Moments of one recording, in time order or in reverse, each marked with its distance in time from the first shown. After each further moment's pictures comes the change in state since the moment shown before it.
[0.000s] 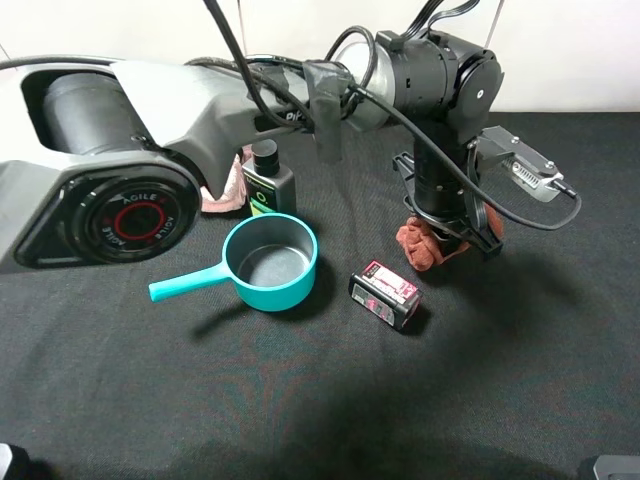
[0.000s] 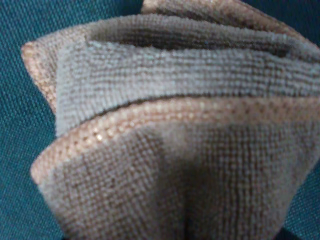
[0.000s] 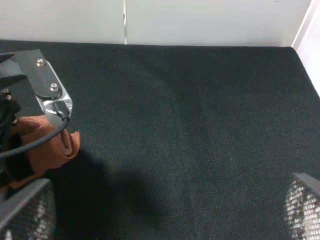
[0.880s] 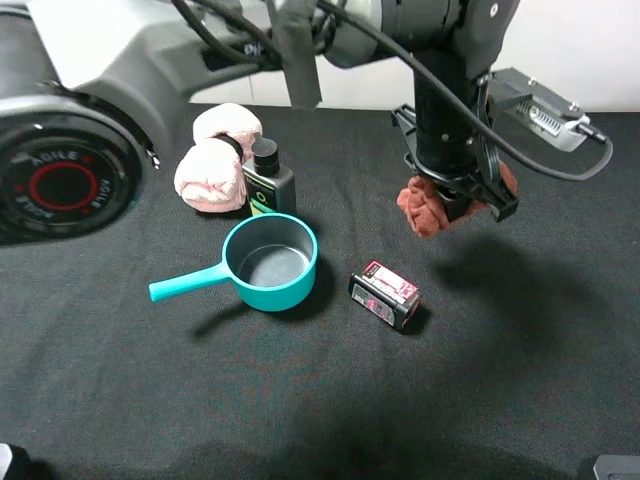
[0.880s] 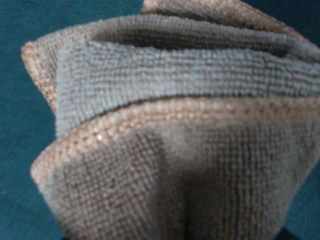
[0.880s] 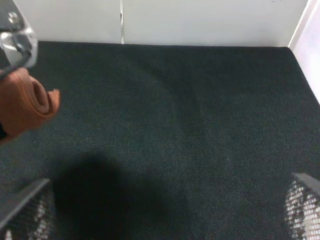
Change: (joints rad) left arm 0.002 -0.116 0.000 0.026 0.079 -0.025; right arm 0.000 0.000 0.000 -0.011 0.000 0.000
